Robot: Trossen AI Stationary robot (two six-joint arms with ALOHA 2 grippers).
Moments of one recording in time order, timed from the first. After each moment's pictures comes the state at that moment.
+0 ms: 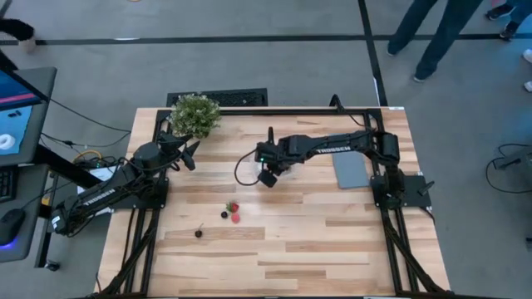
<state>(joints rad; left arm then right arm) 0.60 0.14 0.06 -0.11 -0.19 -0.13 -0.10 2.02 1.58 -0.85 0.15 0.46</state>
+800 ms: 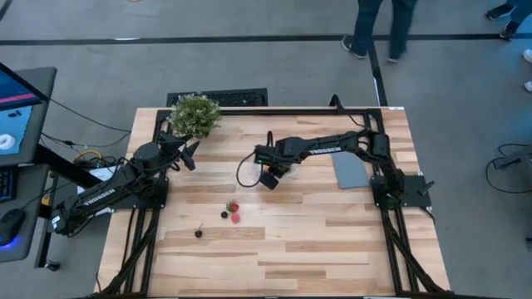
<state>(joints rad) 0.60 0.14 0.06 -0.11 -0.19 -0.13 -0.13 2.10 1.58 -0.84 0.10 0.43</state>
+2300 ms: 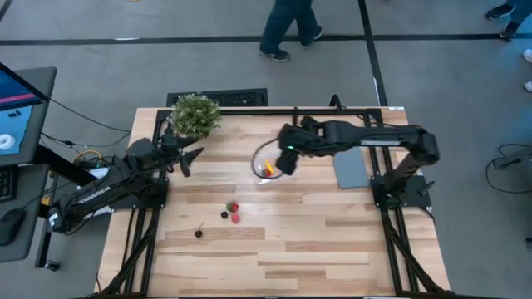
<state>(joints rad) 0.57 0.20 0.19 -0.10 0.11 -0.03 -0.05 1.65 1.59 -0.99 0.39 0.29</state>
